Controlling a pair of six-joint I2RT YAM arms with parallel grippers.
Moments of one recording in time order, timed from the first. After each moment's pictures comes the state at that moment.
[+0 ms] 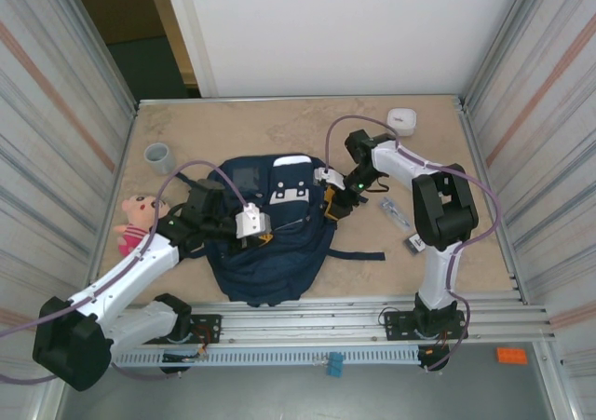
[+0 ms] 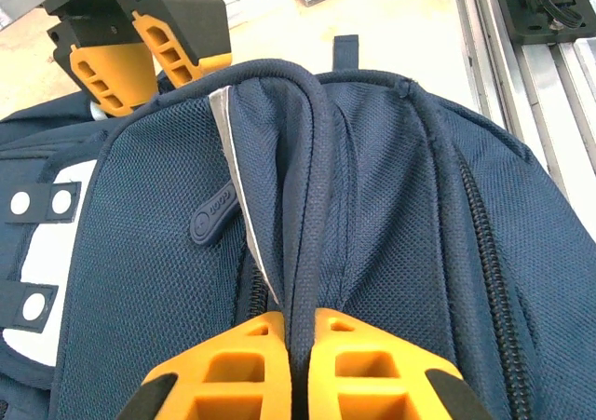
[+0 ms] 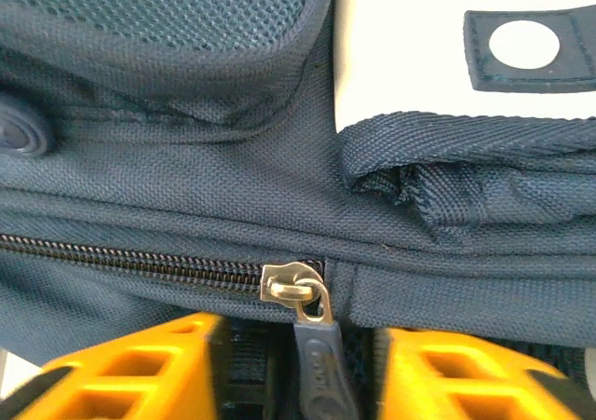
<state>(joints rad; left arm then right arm) -0.50 1.03 0.67 -0.45 0.69 0.79 0.38 1.96 1.43 -1.04 -0.72 -1.09</state>
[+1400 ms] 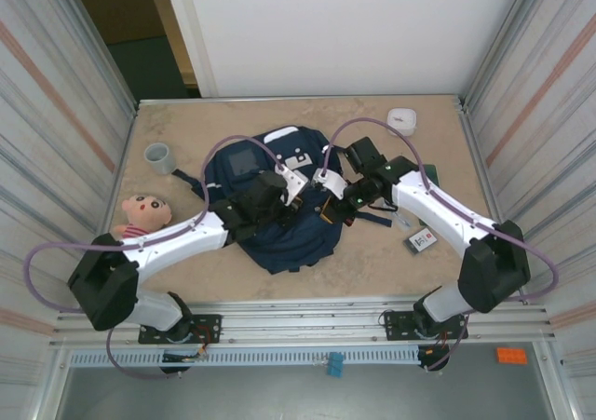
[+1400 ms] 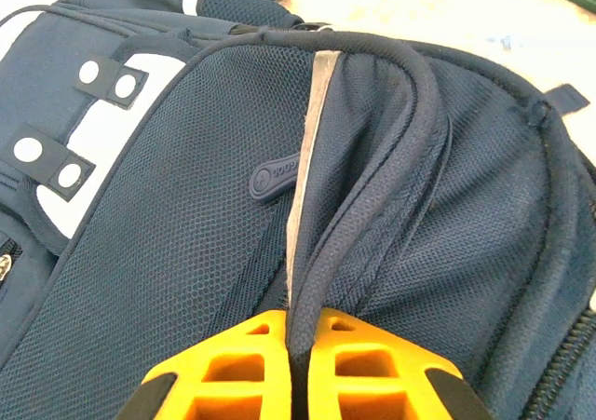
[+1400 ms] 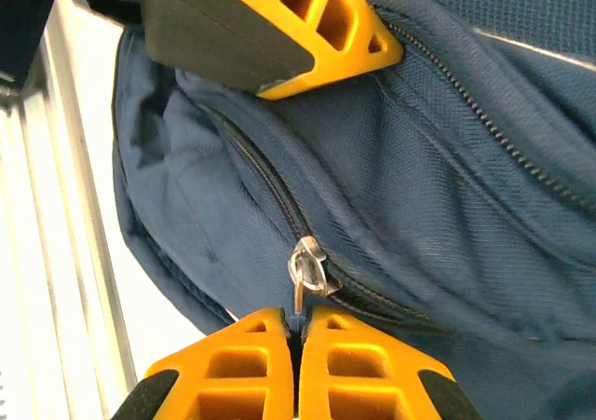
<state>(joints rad) -0.84 1.42 0.93 -0.18 -0.14 -0.04 0.56 1.46 1.16 -0.82 -0.52 -0.42</state>
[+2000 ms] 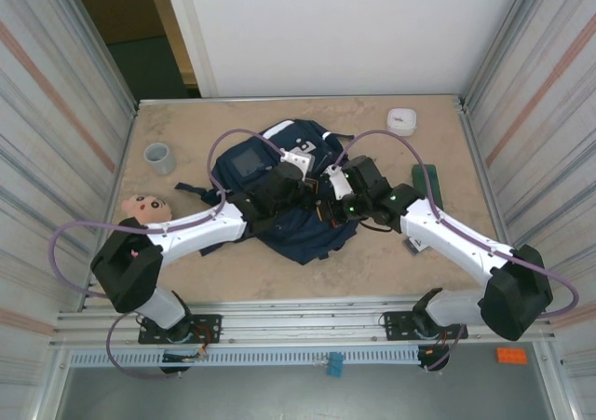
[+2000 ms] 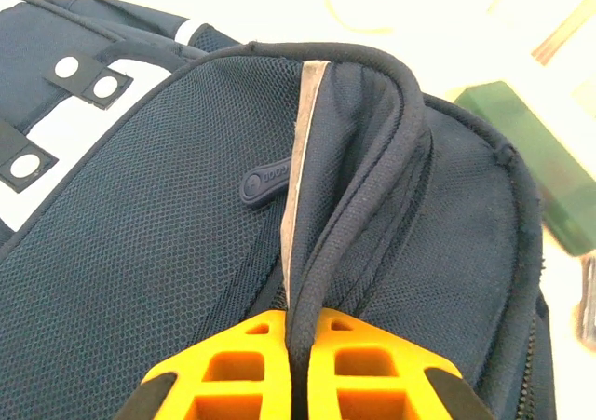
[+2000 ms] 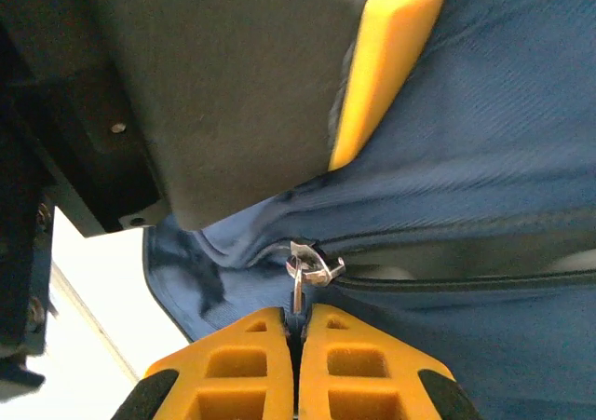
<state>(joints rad) -0.87 1.55 1.03 0.01 -0.21 -0.41 0.70 1.29 0.96 -0.53 -0.26 0.32</state>
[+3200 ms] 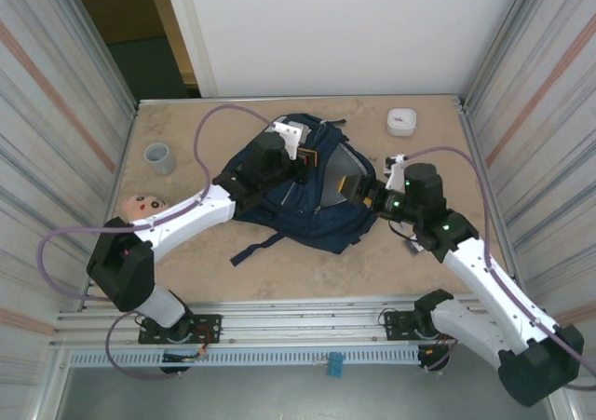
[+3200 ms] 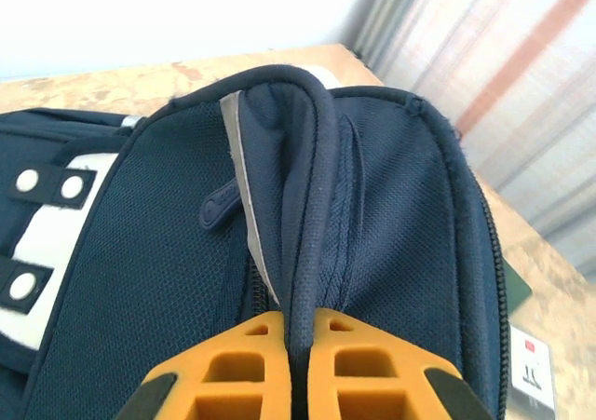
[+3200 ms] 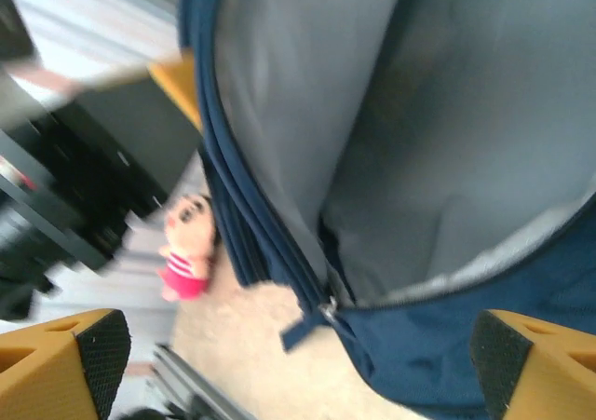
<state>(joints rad) -0.72 1.52 1.14 0.01 0.06 -0.30 0.42 0.89 0.77 -0.31 -0.41 0.86</state>
